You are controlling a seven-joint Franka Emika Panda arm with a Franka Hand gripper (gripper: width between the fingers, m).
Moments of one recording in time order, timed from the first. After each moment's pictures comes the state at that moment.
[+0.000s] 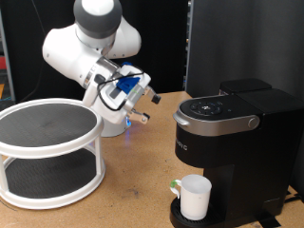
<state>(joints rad) 0.01 -0.35 -0.25 -2.76 1.39 2.22 -1.38</state>
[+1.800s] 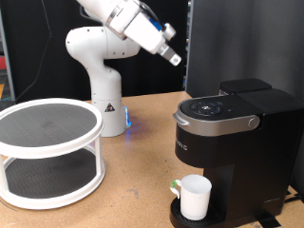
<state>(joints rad) 0.00 -0.55 -0.03 -2.62 1.13 2.31 -1.24</state>
